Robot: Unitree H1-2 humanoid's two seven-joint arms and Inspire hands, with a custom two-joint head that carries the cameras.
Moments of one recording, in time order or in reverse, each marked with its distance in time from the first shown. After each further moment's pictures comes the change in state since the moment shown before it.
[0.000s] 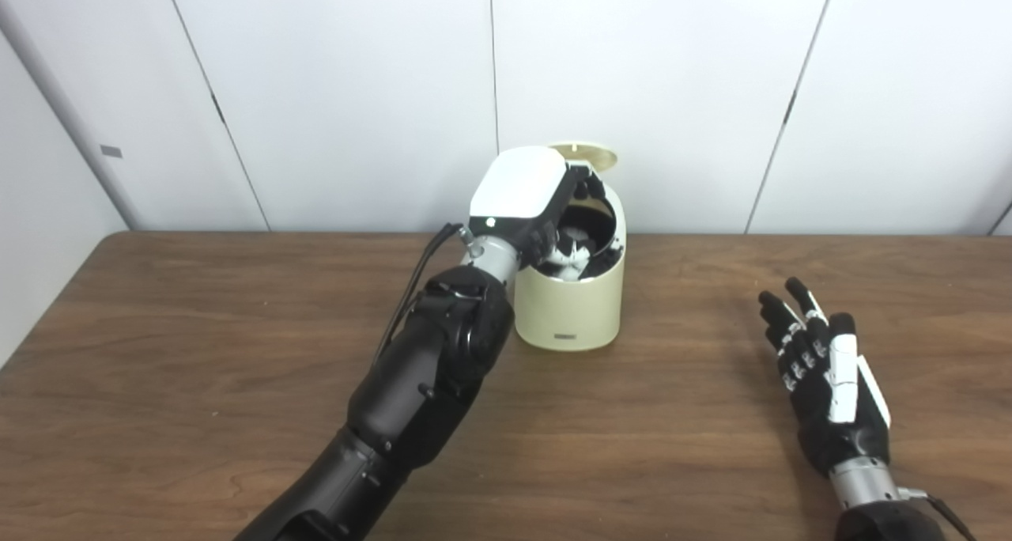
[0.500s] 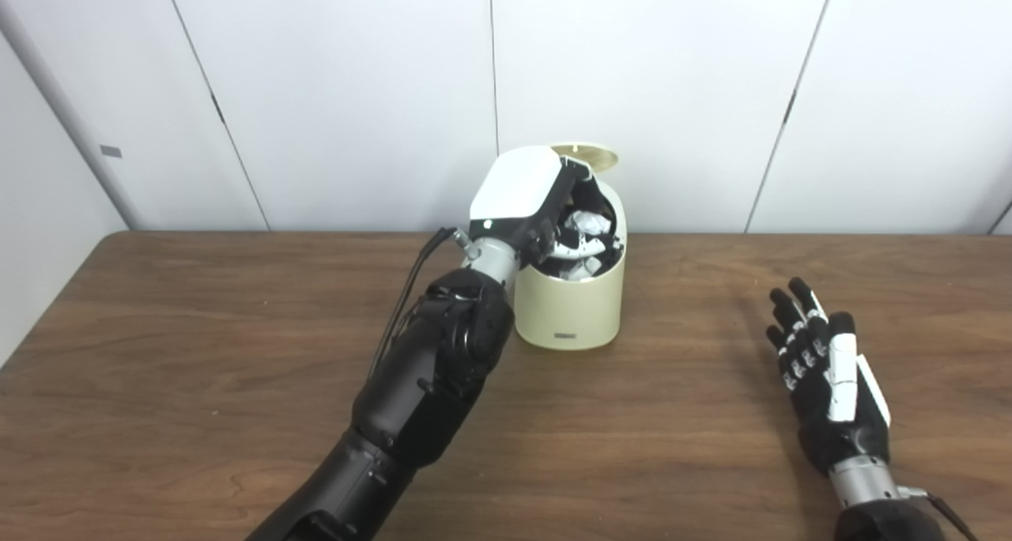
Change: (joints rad) left arm 0.001 -0.011 0.024 0.062 -0.064 -0.079 0.097; right arm -0.001 0.001 -0.003 0.002 0.001 -0.001 -0.001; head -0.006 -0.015
